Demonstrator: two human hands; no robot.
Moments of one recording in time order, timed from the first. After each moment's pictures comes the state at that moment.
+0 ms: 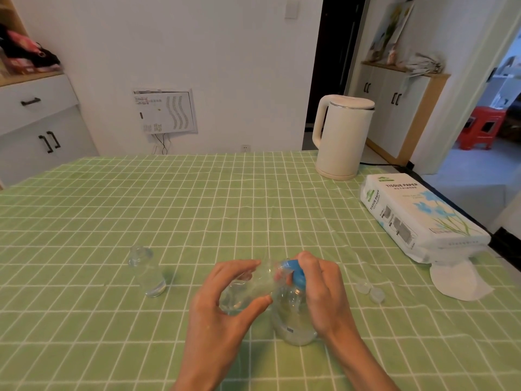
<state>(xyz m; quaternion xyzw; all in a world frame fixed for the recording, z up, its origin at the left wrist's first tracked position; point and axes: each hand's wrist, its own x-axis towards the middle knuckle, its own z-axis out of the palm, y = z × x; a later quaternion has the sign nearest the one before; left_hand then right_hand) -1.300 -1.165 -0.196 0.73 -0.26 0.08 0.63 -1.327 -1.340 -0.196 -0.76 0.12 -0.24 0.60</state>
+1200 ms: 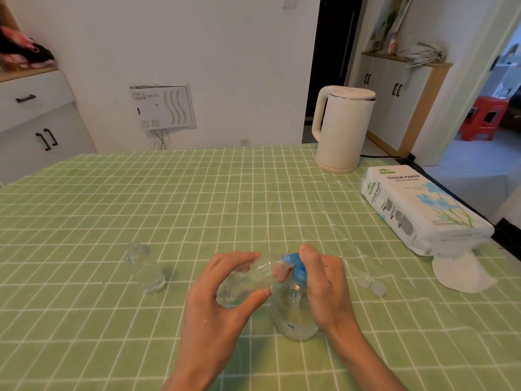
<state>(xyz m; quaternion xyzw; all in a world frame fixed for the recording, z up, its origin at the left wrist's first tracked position) -1.298 -1.163 -0.190 0.73 -0.28 0.09 0.61 -1.326 -1.340 -0.196 -0.75 0.12 -0.26 0.60</state>
